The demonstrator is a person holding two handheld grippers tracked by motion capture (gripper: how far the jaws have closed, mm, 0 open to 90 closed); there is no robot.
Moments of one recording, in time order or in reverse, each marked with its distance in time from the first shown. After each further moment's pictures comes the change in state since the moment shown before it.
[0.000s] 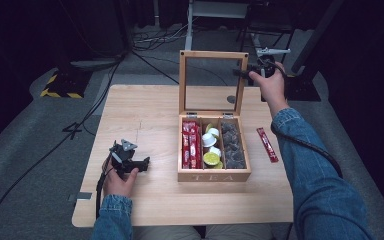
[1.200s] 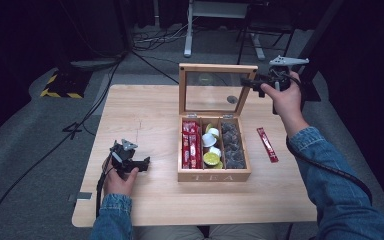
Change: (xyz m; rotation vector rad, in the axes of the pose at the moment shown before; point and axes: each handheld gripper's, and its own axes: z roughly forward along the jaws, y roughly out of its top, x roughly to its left) left arm 0.000 0.001 0.001 0.001 -0.004 0.007; right arm 0.049 -0.011 -0.074 -0.038 0.058 -0.080
